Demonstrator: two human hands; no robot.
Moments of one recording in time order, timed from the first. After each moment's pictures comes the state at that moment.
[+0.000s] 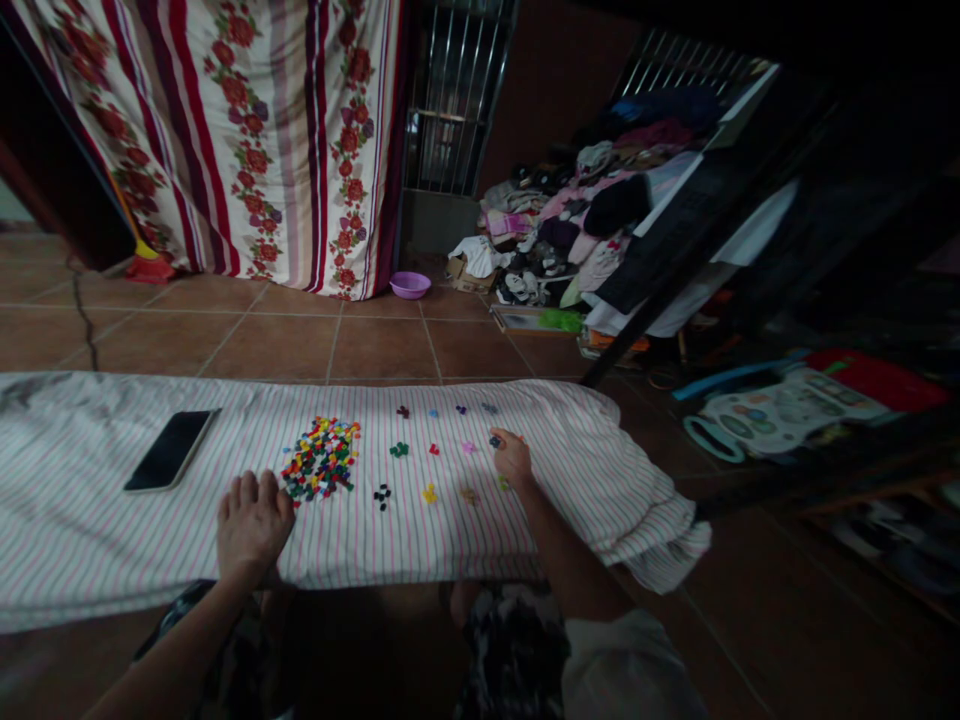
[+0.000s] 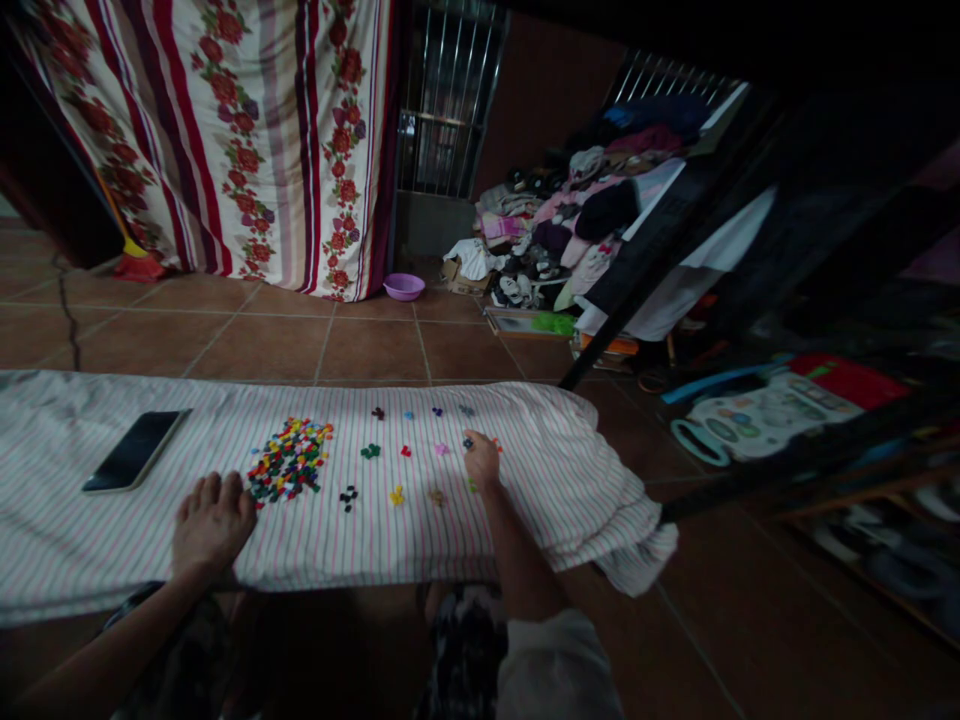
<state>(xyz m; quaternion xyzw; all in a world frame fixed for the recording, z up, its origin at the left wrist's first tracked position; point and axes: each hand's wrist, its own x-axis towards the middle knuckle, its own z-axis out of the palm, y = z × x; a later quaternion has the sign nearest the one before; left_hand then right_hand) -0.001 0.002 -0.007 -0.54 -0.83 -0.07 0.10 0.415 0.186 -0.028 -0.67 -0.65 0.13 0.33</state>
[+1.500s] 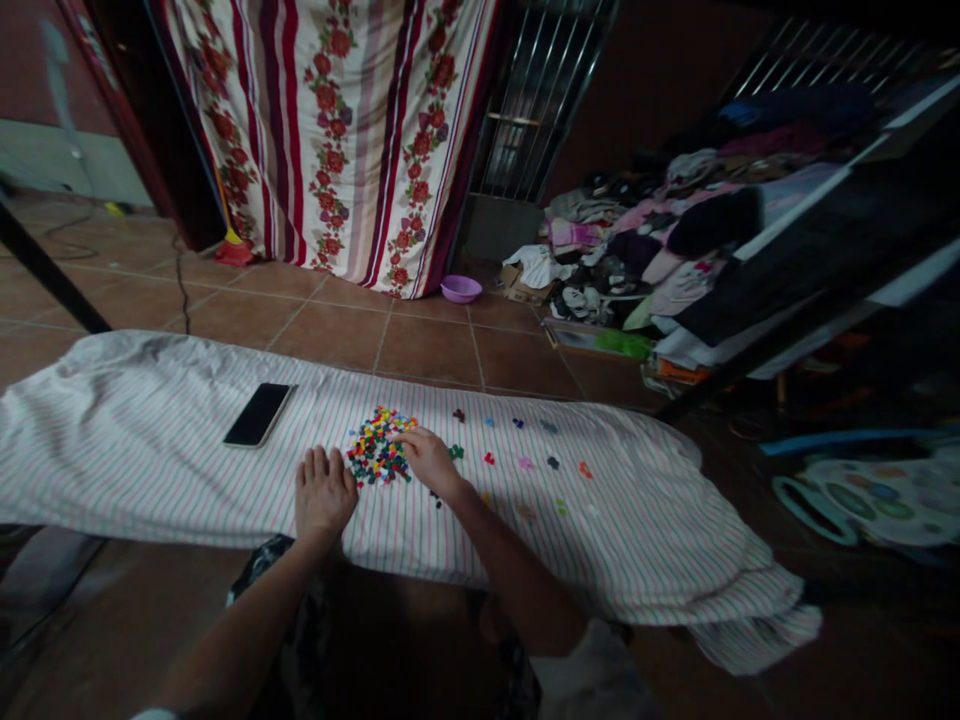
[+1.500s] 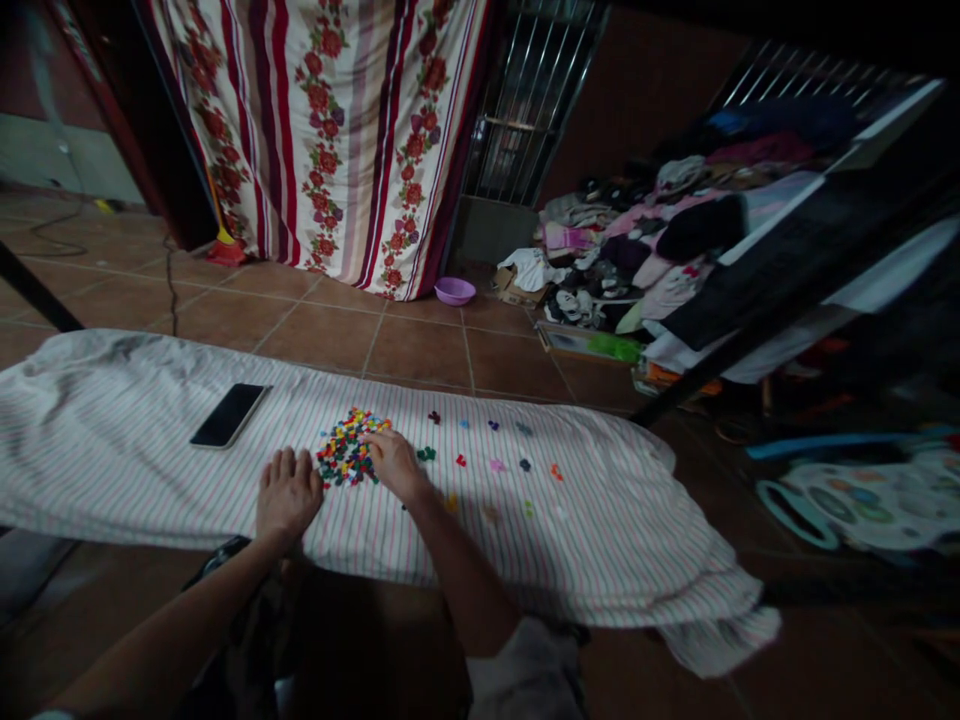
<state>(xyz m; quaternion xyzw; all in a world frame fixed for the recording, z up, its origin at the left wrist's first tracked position) -0.005 0.006 -0.020 -0.53 -0.83 -0.12 0.10 0.159 0.131 0.015 -0.37 -0.86 0.22 0.26</state>
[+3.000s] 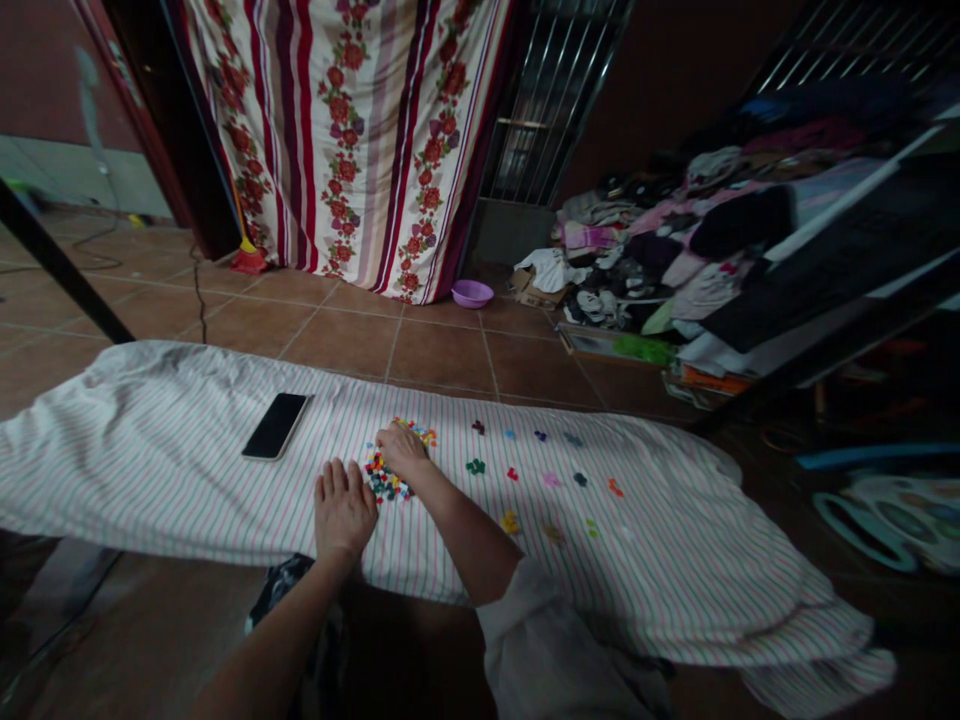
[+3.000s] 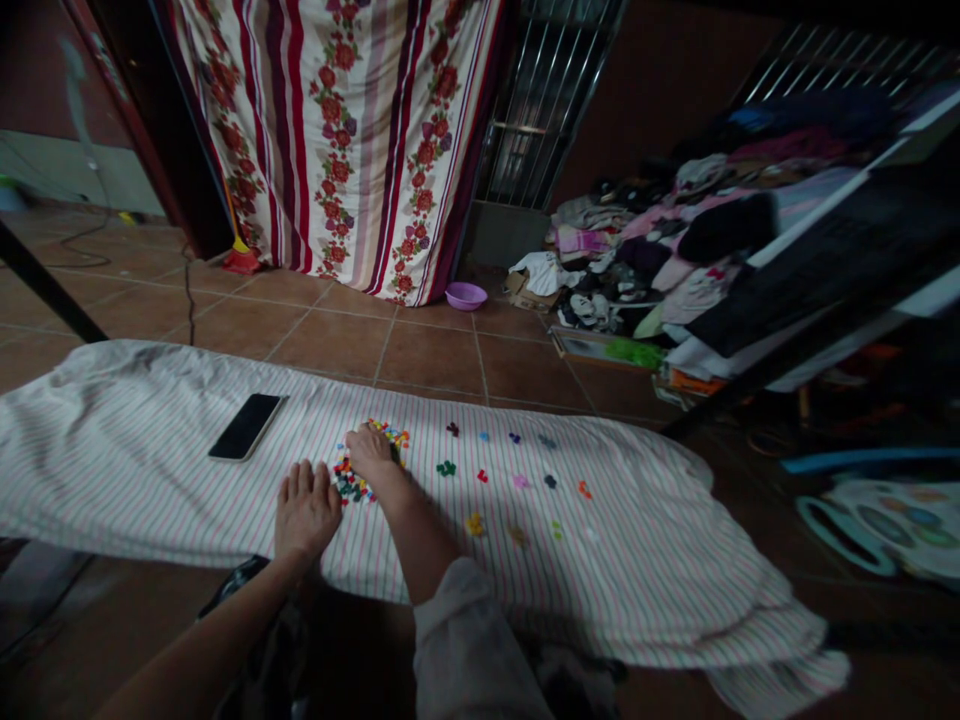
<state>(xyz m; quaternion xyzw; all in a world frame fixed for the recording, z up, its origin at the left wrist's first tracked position) -0.006 0.009 -0.026 -0.53 -0.83 -0.12 0.14 0.063 0.143 0.034 -0.40 -0.91 0.12 0.01</state>
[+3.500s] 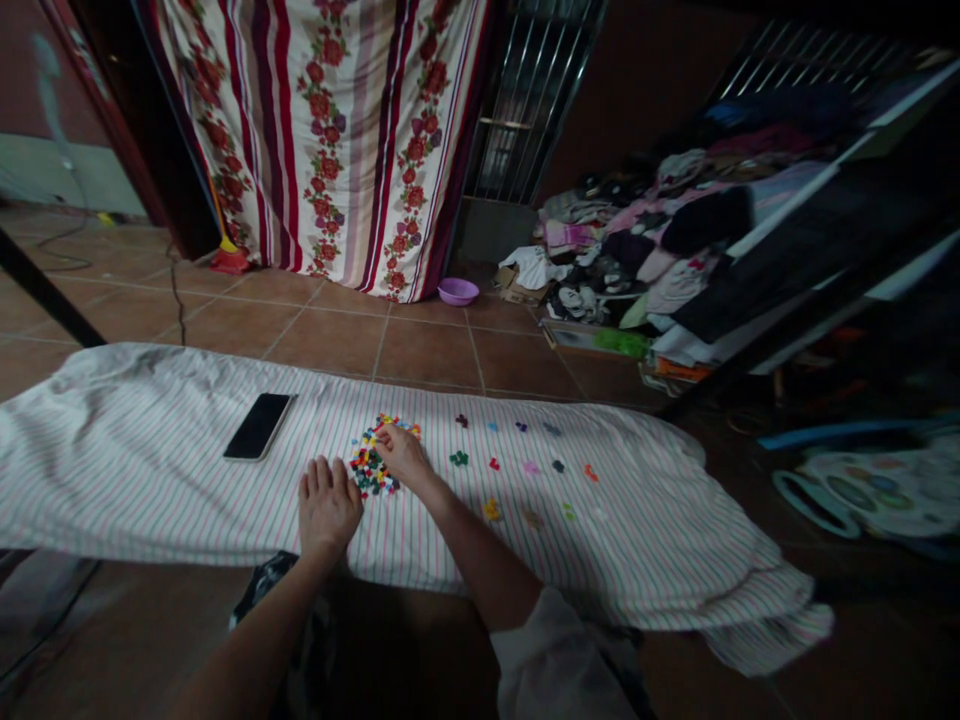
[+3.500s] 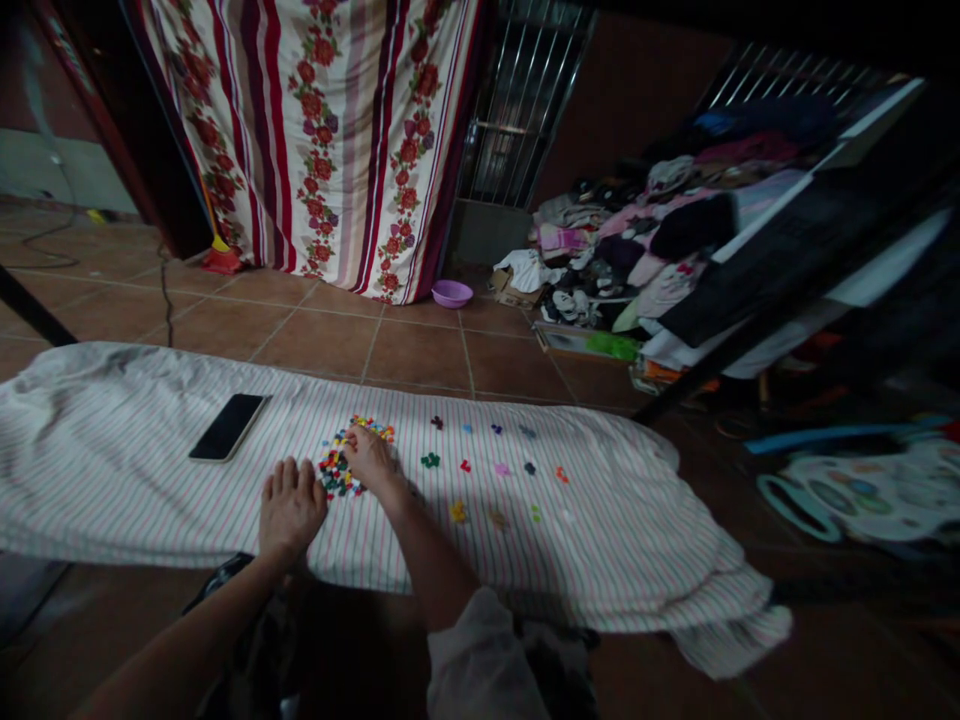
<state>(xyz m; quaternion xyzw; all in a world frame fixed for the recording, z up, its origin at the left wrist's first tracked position) -0.006 0.008 -0.026 -0.53 -0.82 -0.13 0.15 0.099 0.131 0.022 -0.44 -0.82 0.29 0.23</state>
